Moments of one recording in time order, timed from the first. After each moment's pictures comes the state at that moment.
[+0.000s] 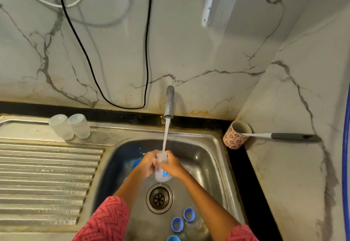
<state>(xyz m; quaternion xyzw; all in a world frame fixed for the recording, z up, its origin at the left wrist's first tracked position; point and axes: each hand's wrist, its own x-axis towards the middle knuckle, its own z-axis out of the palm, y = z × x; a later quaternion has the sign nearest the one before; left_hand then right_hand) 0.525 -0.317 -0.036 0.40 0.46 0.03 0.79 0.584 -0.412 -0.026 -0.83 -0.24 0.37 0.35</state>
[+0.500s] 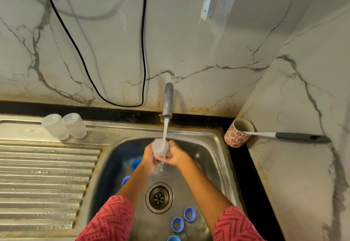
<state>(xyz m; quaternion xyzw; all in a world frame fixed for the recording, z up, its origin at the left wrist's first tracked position) 0.549 -0.323 -0.031 0.30 0.44 0.14 0.83 0.621 -0.375 -0.015 -0.54 0.21 0.53 0.62</state>
